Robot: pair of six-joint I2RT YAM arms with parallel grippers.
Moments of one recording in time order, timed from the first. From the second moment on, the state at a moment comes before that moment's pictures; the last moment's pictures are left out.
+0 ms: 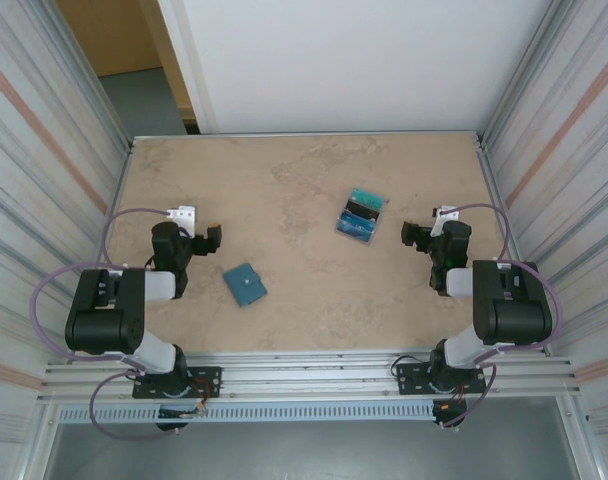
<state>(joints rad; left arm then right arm) 0.00 1.51 0.40 0.70 0.06 0.07 -0.05 1.54 0.38 0.72 -0.03 0.09</state>
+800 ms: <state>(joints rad) 0.00 1.31 0.47 0.41 -0.04 -0.01 -0.05 1.48 0.42 0.60 -0.01 0.10</state>
